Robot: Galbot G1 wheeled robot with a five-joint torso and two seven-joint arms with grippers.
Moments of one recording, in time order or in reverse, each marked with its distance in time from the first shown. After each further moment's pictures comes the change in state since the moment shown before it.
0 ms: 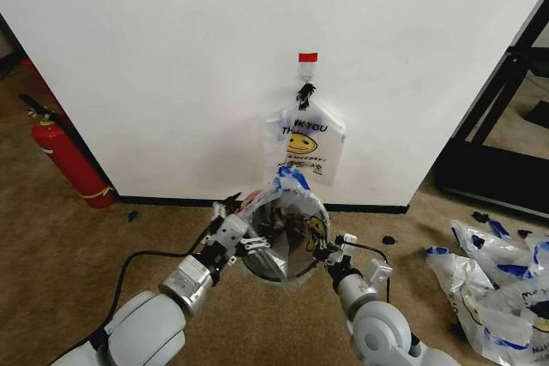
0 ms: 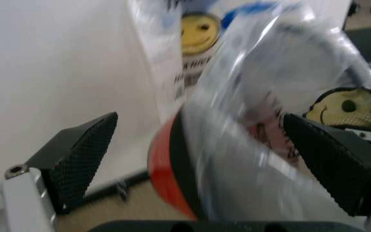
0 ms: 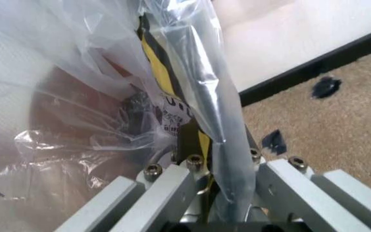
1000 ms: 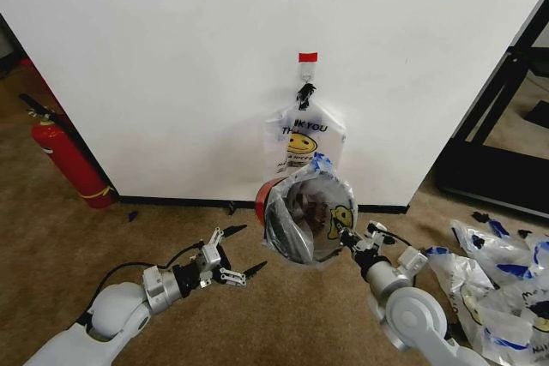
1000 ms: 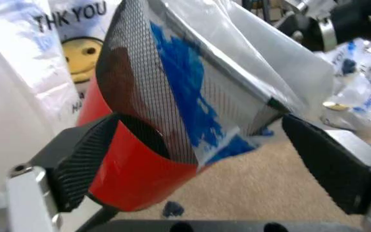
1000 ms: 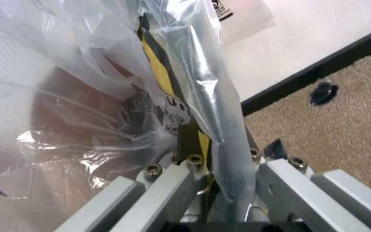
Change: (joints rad) left arm -0.039 -0.017 -0.108 0.416 0.104 -0.552 0.800; right arm -0.054 0.000 0.218 0.019 0.166 -0.144 -0.136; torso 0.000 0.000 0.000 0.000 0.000
